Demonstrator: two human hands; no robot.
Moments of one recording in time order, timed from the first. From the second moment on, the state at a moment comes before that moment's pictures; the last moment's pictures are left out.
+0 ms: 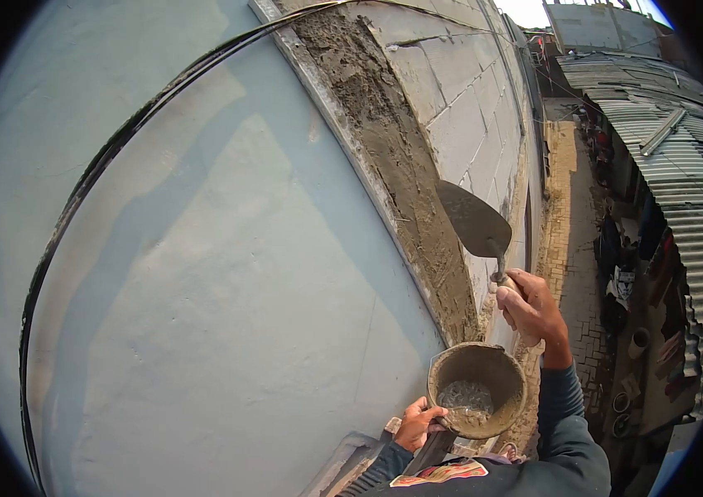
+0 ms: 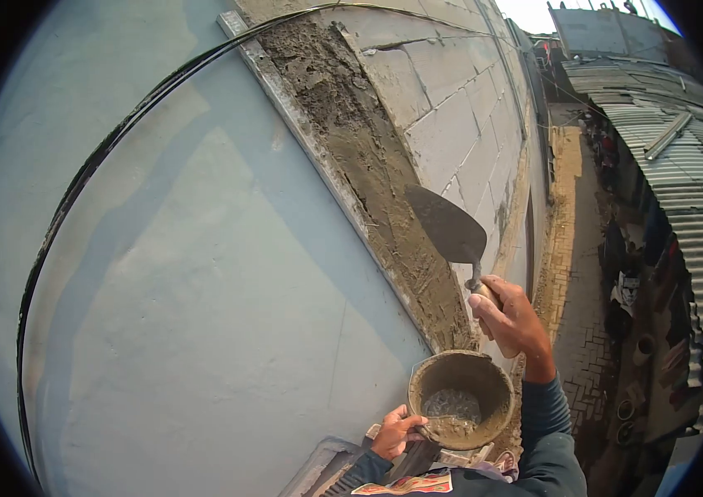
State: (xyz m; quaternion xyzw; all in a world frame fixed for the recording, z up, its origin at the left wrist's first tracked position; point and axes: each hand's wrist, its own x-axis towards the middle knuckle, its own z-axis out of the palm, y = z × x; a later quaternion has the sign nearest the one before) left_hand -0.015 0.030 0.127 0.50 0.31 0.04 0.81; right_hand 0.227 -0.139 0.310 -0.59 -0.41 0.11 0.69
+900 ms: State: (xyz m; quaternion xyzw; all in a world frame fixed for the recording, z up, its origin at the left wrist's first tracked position) left_hand -0.013 0.015 0.133 0.45 0.31 0.05 0.84; right_hand 0.339 0.000 0.488 -0.54 -0.55 0.00 0.64
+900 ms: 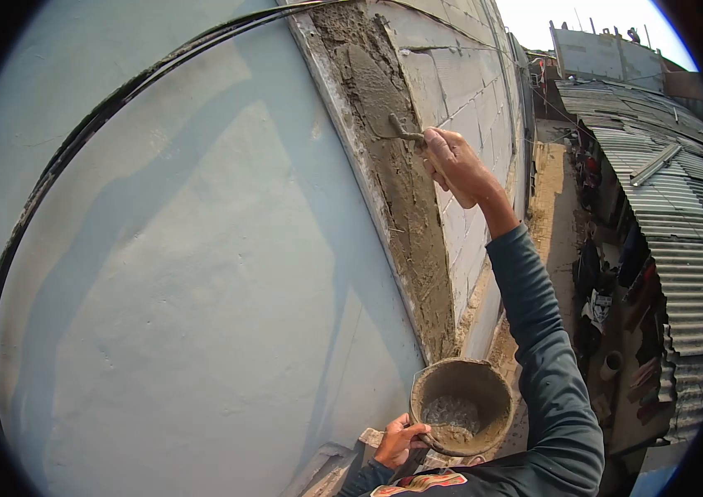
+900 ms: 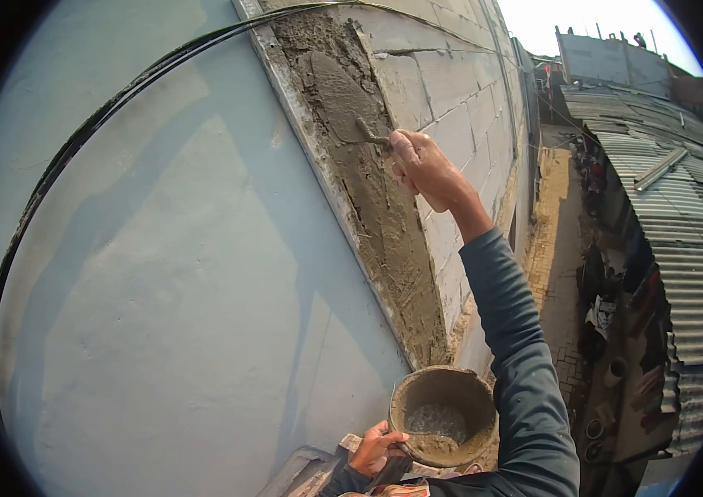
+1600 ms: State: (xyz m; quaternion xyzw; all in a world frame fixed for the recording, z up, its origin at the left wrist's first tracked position) left_hand 0.012 0.024 0.139 0.44 0.28 0.07 0.85; right_hand 0.281 -0.048 0.459 -0.52 -0.57 0.16 0.62
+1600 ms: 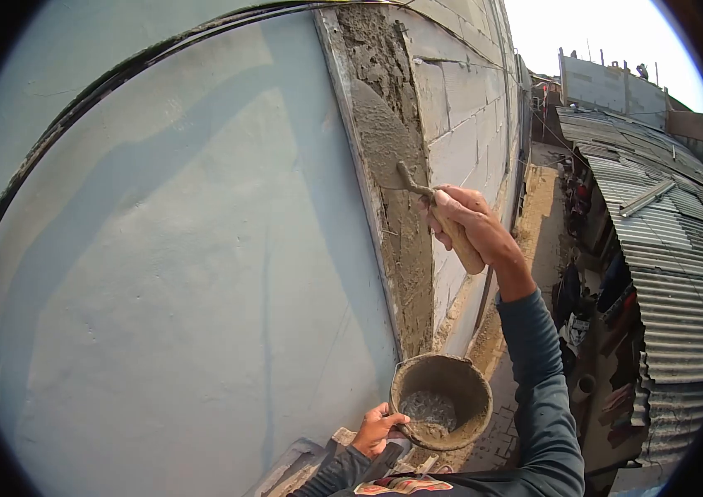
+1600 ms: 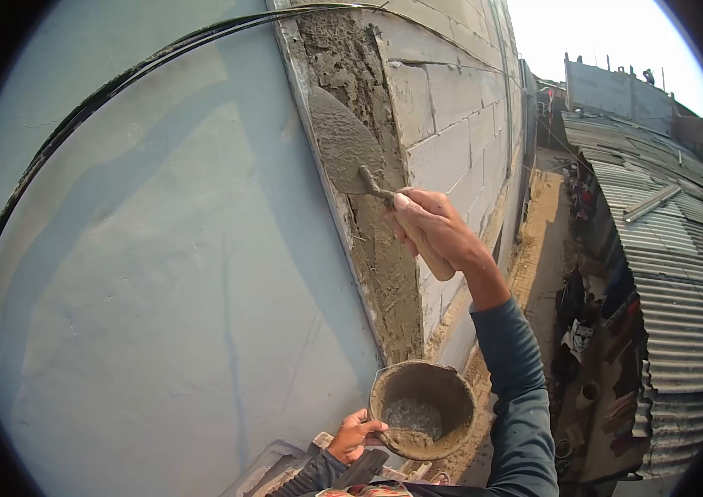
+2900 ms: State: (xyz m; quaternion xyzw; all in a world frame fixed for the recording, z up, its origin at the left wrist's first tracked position) left_hand 0.039 0.013 0.118 0.55 0.24 0.14 0.79; right_hand 0.175 -0.209 0.098 -0.55 -0.16 0.52 0.63
